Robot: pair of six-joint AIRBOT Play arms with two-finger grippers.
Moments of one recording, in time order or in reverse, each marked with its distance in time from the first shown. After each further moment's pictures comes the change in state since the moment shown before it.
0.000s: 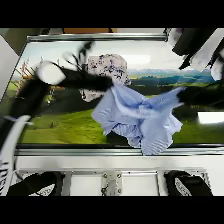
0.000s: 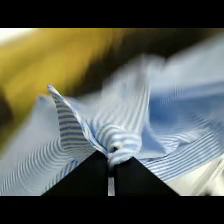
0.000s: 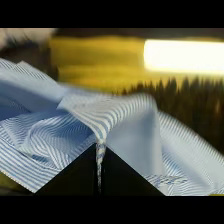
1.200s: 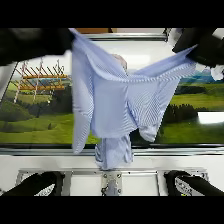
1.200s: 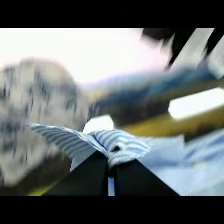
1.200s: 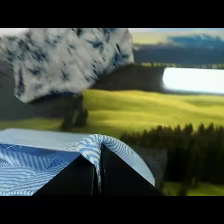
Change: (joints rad) left arm 0.009 0.085 0.298 0.434 -0.201 -0.210; right arm -0.011 -0.384 0.620 0.037 0.269 0.103
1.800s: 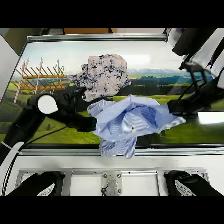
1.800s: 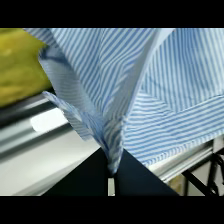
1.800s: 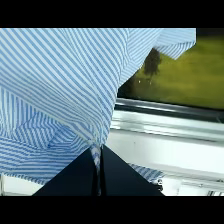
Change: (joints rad) left arm 0.014 0.138 -0.889 -0.362 -0.091 0.038; right arm 0.190 0.161 -0.578 -0.252 0.192 0.024
